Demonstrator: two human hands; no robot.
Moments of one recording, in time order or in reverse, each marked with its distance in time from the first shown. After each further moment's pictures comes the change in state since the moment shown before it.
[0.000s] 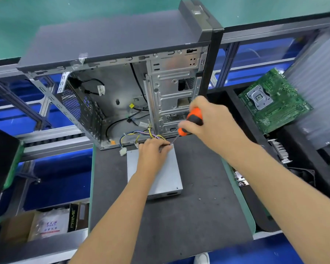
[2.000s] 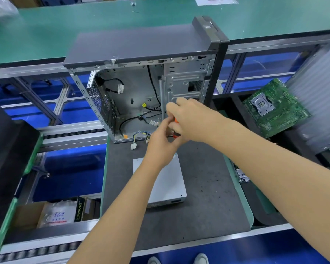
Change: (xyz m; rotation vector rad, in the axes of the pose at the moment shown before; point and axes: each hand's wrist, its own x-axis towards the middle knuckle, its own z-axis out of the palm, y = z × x) left_hand -0.038 0.065 -0.064 -0.546 -0.015 0.018; right_hand 0.006 -0.075 -0.003 -0.548 -0.395 -0.288
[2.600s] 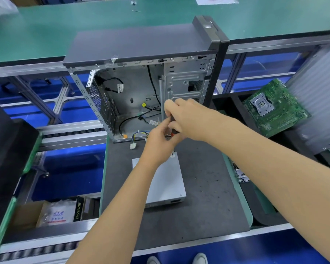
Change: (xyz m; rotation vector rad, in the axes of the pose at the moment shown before) left_hand 0.004 0.003 -0.005 -0.064 -0.043 0.024; right_hand 0.003 0.000 -0.002 0.055 -0.029 0.009
